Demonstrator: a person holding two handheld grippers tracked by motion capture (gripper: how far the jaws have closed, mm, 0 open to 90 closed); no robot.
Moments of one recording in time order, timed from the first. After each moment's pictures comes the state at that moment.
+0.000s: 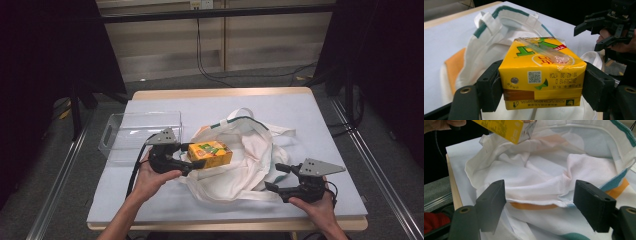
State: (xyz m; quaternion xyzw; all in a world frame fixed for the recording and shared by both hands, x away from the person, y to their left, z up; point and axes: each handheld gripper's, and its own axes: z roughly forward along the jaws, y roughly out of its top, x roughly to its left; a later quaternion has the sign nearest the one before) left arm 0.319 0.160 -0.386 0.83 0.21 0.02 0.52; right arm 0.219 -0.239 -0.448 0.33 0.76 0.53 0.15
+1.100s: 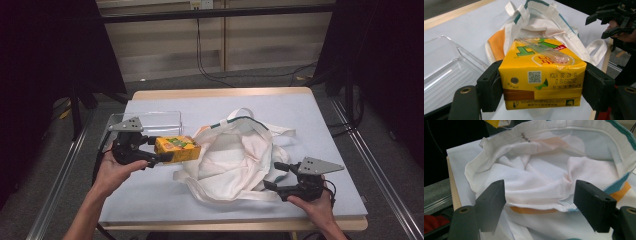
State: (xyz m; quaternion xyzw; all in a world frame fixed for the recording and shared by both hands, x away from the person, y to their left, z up) left arm 0.327 0.229 -0.342 0.85 0.26 0.04 0.45; right arm 0.222 -0.237 -0.448 0.33 0.76 0.54 0.15
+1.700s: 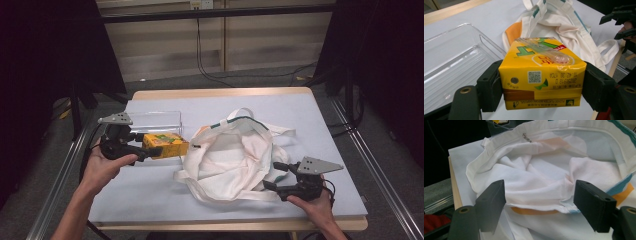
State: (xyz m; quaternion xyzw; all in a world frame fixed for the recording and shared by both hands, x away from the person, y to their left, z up) left arm 0.332 0.249 -0.329 0.85 0.31 0.05 0.42; right arm 0.224 -0.236 -0.448 0.33 0.76 0.54 0.14
